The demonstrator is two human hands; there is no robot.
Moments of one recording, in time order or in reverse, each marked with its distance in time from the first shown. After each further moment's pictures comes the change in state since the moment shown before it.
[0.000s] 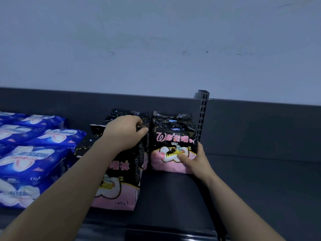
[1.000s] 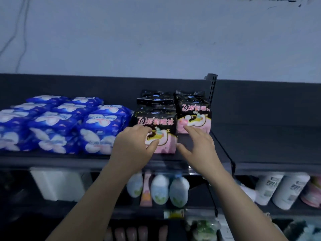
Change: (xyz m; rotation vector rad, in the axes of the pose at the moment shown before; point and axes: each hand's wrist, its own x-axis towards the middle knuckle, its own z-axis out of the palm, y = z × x) left_hand -0.215 -0.085 -0.046 -0.220 0.198 0.177; right_hand -0.229 -0.126 0.095 -0.655 0.191 -0.361
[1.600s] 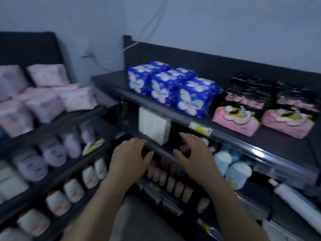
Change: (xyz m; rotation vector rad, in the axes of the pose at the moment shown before) left_hand -0.255 -0.022 -0.109 0.268 -0.012 -0.651; right_hand -0.141 -0.143 0.041 0.297 -0.476 -0.429
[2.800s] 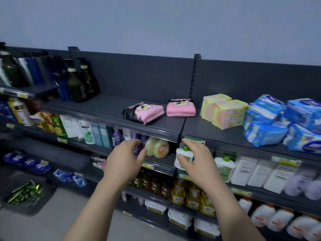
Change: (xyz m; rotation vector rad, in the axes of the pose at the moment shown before) left_hand -0.552 -0.292 -0.391 0.373 0.583 -1.231; right_hand -0.265 -0.601 0.246 0.504 -0.639 -0.937
